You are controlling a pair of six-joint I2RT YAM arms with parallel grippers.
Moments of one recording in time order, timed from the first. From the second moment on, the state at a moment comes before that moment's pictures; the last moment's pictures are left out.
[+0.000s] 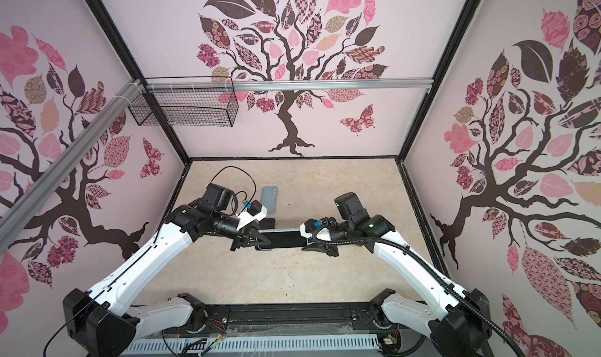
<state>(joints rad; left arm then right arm) -0.47 1.20 1.10 -0.91 1.01 0.62 0.54 1.10 0.93 -0.70 -0.91 -0.84</state>
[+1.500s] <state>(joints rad) -0.46 1.20 1.10 -0.91 0.97 0.63 0.56 1.12 0.94 -0.71 -0.86 -0.83</state>
